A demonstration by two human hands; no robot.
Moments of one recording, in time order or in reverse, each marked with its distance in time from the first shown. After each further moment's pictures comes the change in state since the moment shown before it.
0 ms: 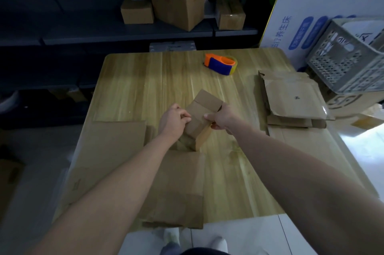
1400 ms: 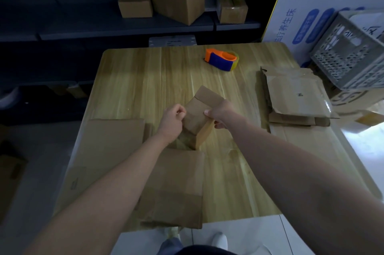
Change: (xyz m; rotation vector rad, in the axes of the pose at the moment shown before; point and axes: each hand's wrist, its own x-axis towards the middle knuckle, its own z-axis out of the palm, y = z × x) left_hand -0.002 -0.002 0.000 -0.235 -0.079 -0.033; right_hand 0.009 -0.012 0.005 -0.246 0.078 0.100
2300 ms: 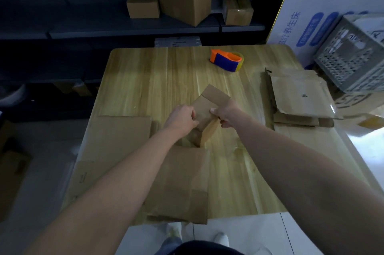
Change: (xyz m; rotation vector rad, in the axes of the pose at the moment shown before) left_hand -0.011 0.027 -0.012 0.442 -0.096 0.010; right_hand -0.001 0.002 0.005 -0.058 0.017 0.006
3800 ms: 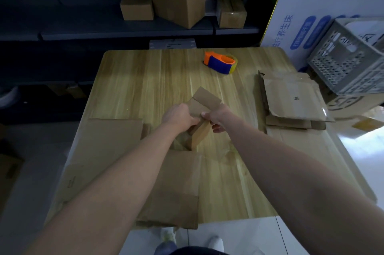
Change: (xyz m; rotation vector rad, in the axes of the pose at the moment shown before) left_hand 0.025 0.017 0.012 0.074 -0.077 -0.149; right_hand 0.007 0.006 -0.003 -0.013 -0.081 0.001
